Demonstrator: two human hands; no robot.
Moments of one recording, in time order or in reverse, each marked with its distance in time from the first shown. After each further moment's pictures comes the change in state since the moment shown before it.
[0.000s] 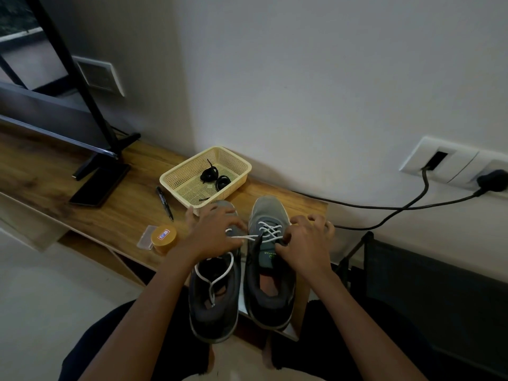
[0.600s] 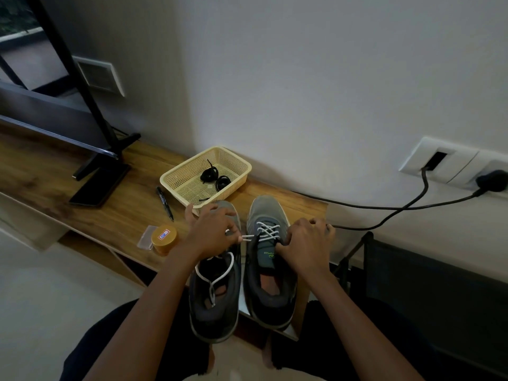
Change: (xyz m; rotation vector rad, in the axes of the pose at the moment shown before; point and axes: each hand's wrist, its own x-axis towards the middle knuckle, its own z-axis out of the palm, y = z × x) left_hand 0.001 0.004 -0.003 0.115 -0.008 -0.063; right_hand 0.003 0.001 0.009 -0.031 0.019 0.067
